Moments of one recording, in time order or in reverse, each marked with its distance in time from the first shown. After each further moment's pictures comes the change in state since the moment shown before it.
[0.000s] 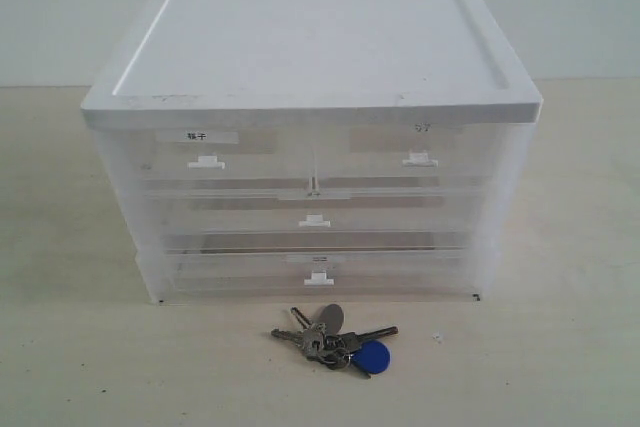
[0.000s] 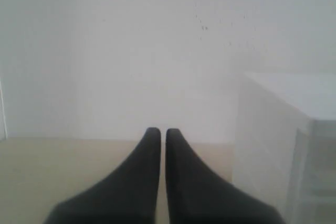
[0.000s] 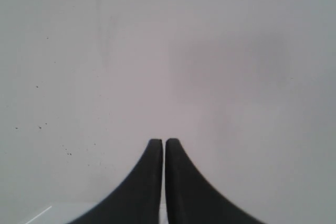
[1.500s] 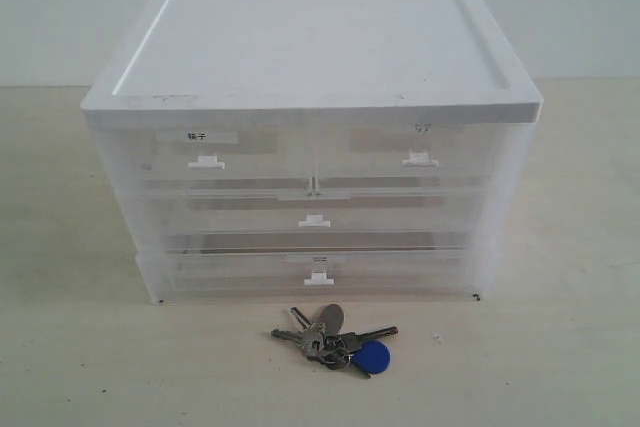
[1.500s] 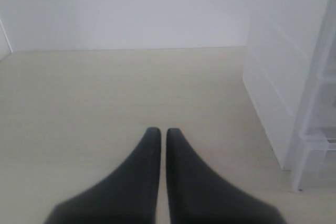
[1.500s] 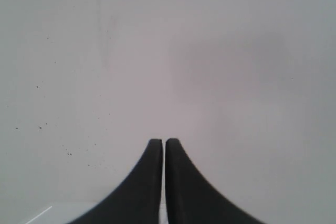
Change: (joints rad) left arm 0.000 0.000 0.019 0.062 0.288 0.008; right arm 0.000 0.000 0.000 0.002 0.000 0.000
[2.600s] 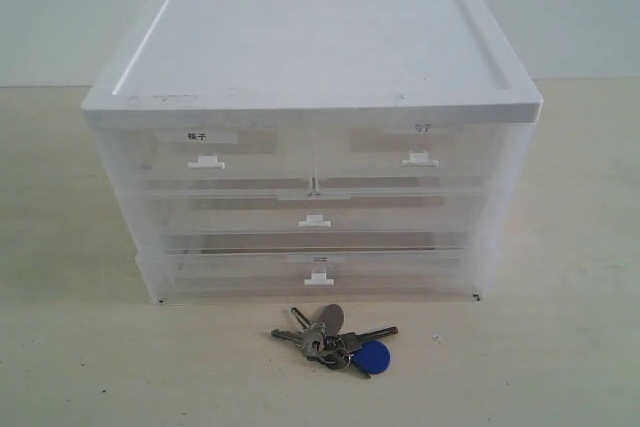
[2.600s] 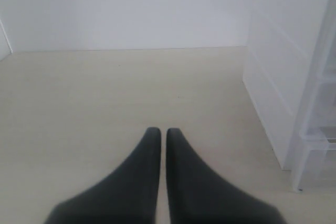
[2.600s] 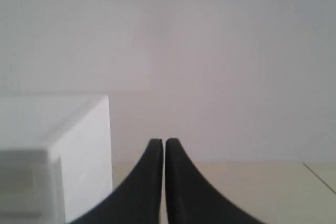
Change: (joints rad) left arm 0.000 0.000 0.000 0.000 0.000 0.000; right arm -0.113 0.003 0.625 -0.111 -0.419 -0.005
